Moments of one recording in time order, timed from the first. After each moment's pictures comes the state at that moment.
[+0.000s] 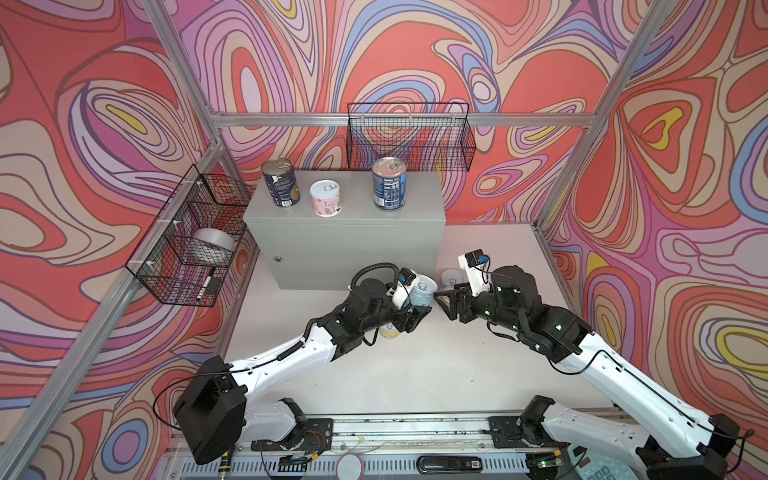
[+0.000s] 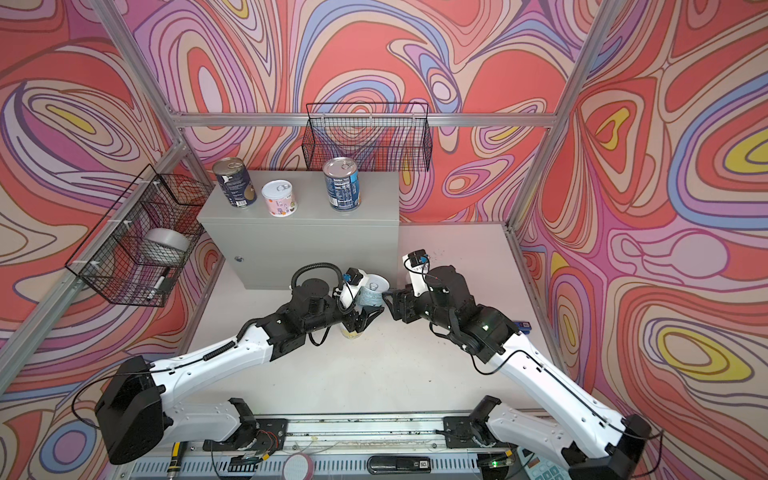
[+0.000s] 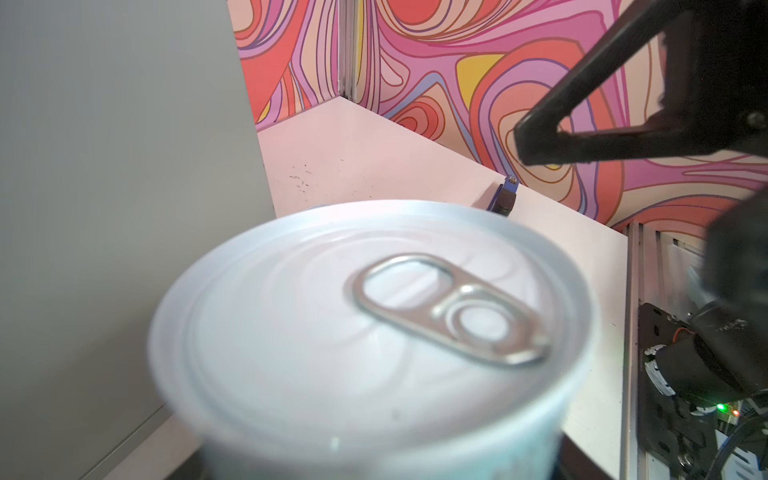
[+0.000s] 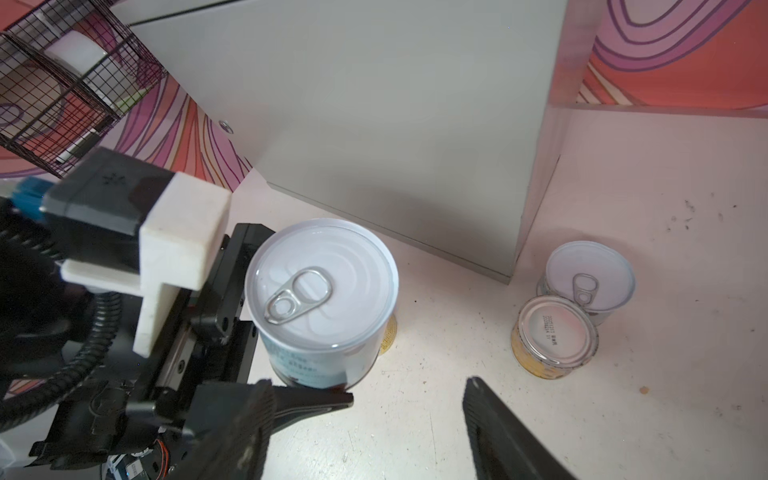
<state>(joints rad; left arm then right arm) -0.80 1.30 0.83 0.12 0.19 -0.08 0.69 0.98 1.04 -0.53 -0.02 0.36</state>
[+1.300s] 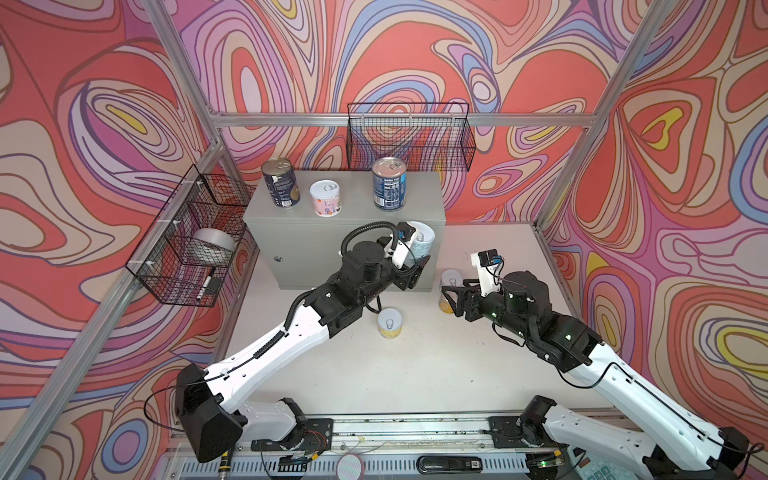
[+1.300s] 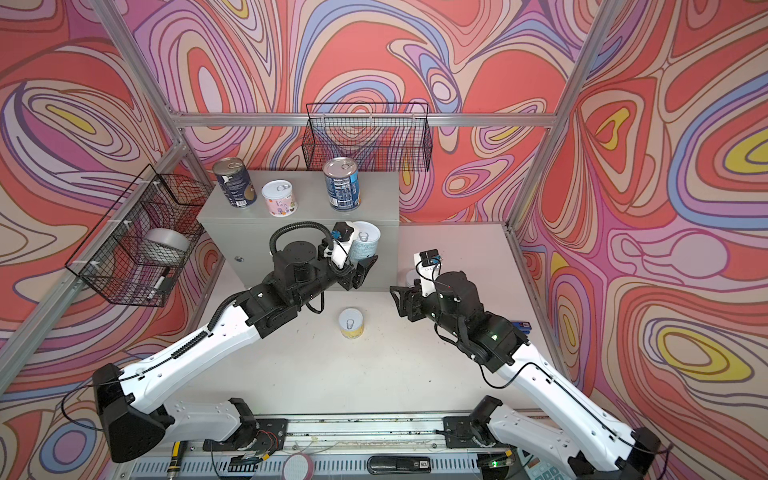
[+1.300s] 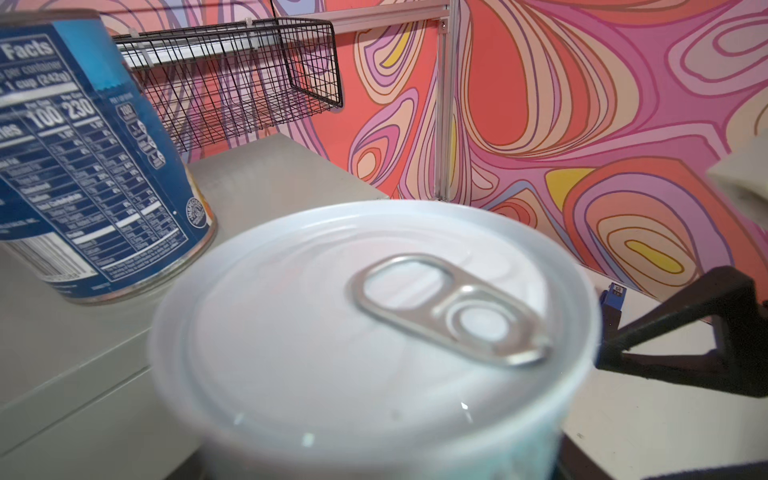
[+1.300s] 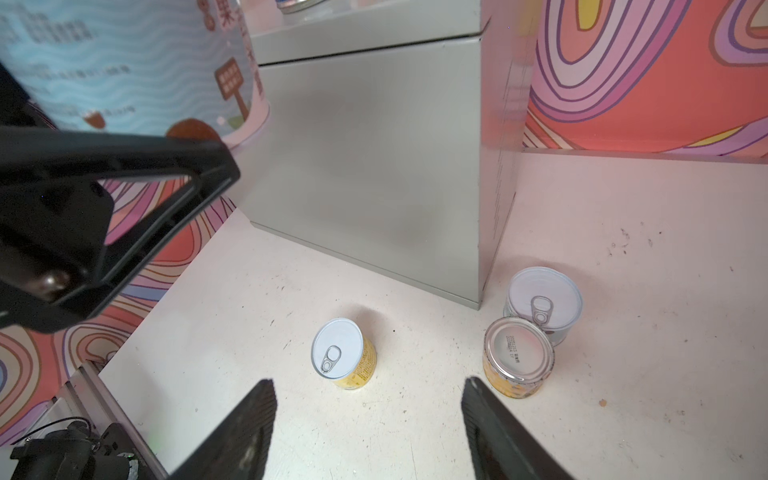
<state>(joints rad) -0.80 1.32 1.27 -0.11 -0.11 0.06 0.69 0.92 1.00 -0.48 0.06 0.35</state>
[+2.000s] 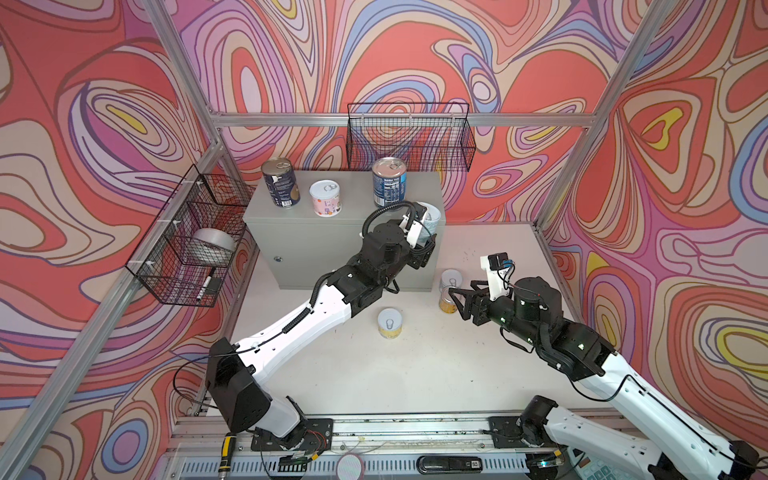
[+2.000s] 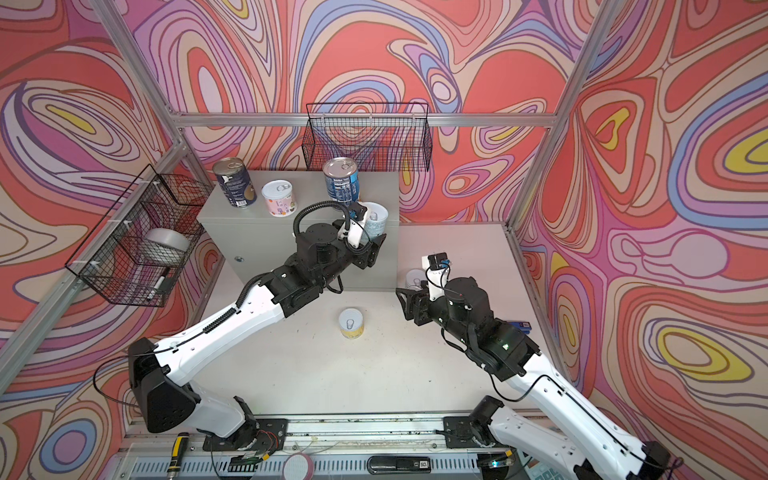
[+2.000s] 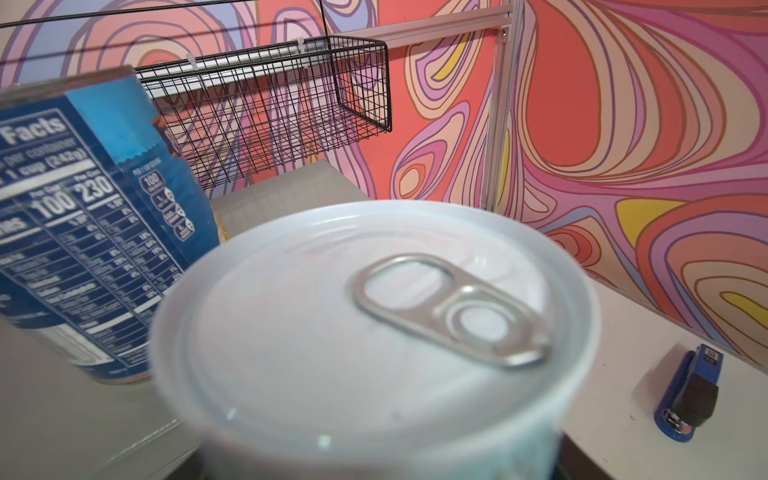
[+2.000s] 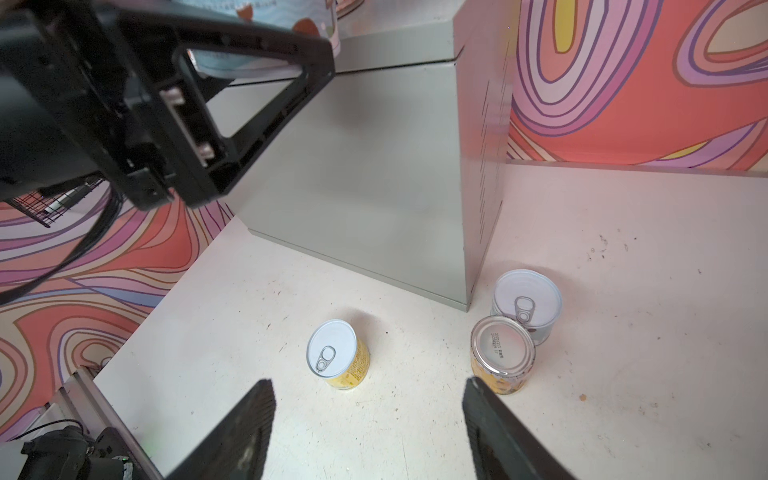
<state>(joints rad) -0.79 1.52 1.44 -0.07 -0.26 0.05 0.69 0.85 0.98 -0.51 0.09 0.34</state>
